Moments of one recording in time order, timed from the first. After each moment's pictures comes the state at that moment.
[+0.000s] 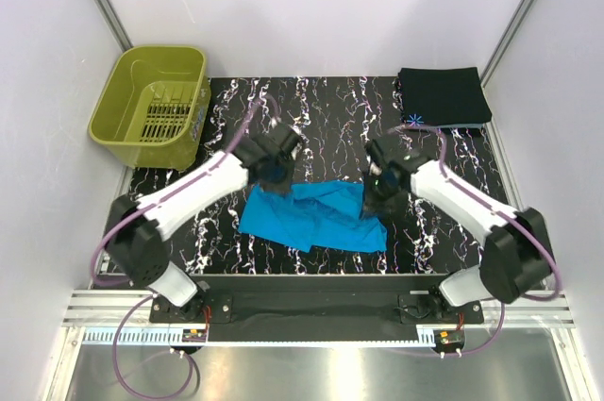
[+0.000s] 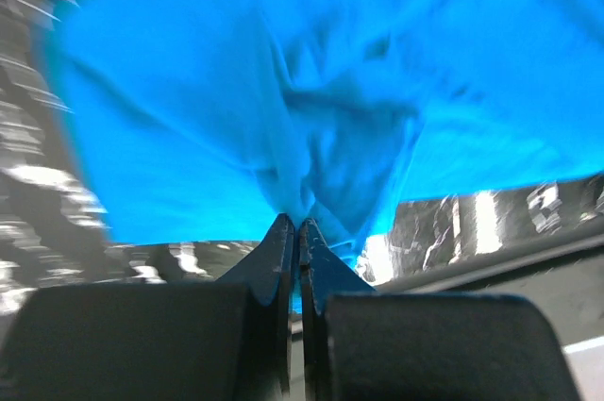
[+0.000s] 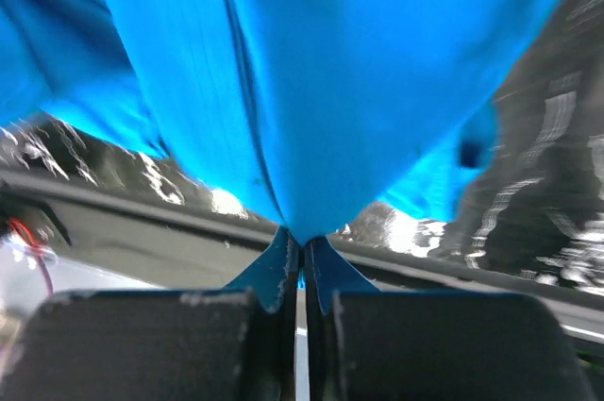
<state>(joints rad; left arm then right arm) -0.74 1.57 1.31 -0.89 -0.08 -0.49 0.53 1.45 1.04 -0.87 -0.20 0.60</state>
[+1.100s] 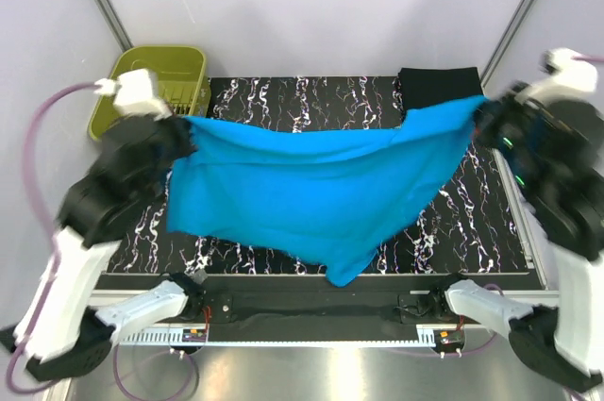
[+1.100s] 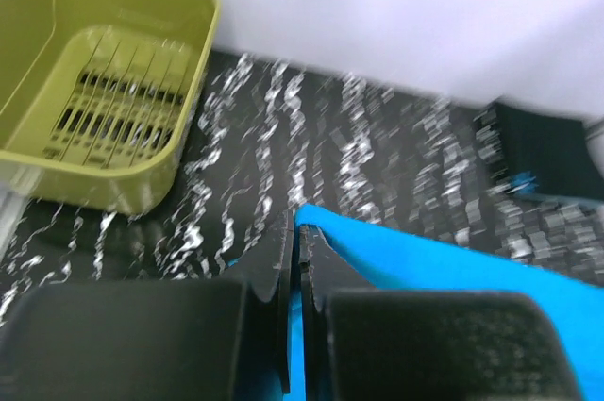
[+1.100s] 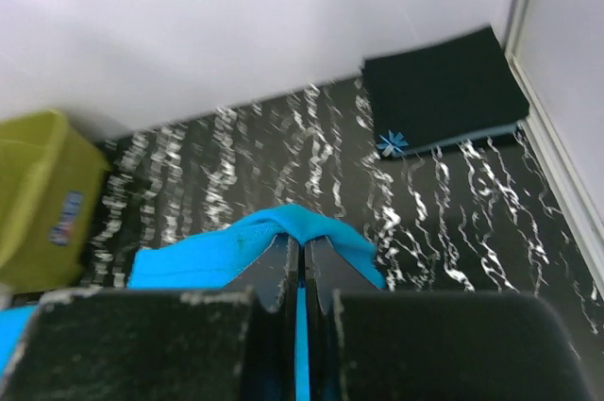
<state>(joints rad) -0.60 0.90 1.56 -0.88 -0.56 -0.39 0.41 1.00 1.93 -1.06 0.41 0.37</state>
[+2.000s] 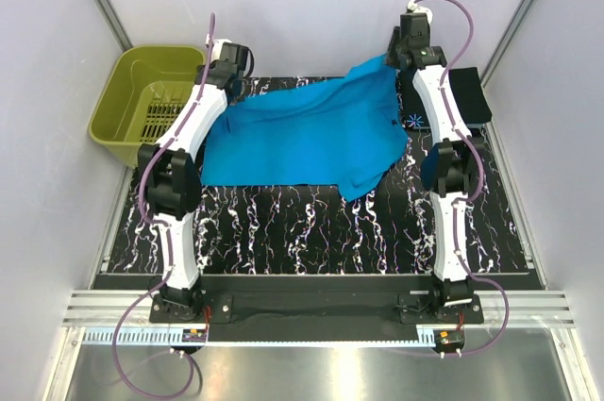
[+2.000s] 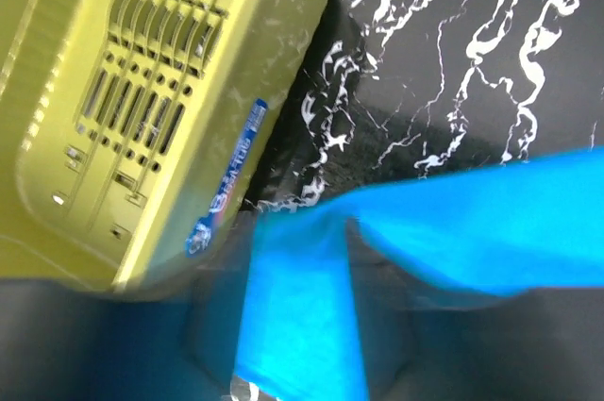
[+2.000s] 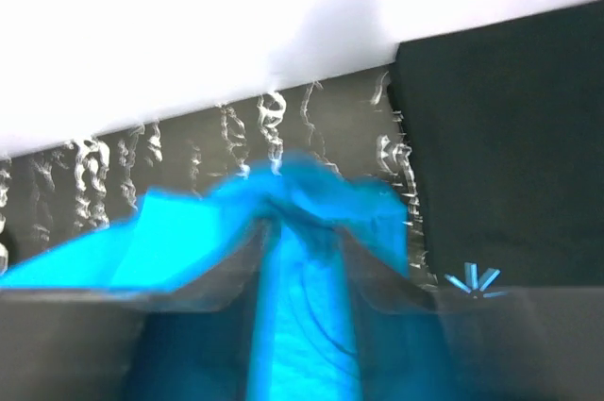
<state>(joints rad) -0.25 2.07 1.99 -0.73 -0.60 -0.28 0.16 2.39 2.55 -0.68 0.20 0.31</state>
